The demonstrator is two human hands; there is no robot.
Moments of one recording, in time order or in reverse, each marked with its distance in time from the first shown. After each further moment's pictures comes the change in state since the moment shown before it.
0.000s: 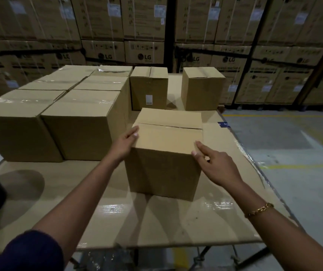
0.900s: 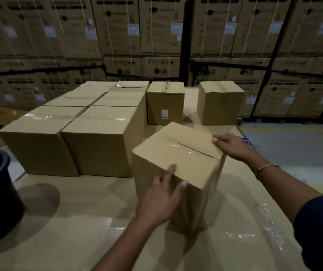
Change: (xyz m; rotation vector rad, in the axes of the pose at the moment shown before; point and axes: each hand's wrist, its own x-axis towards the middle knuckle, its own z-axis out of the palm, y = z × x) left_hand -0.075 0.000 0.054 0.579 -0.110 0.100; right_hand 0.170 0.021 -0.014 0.085 -0.152 -0.045
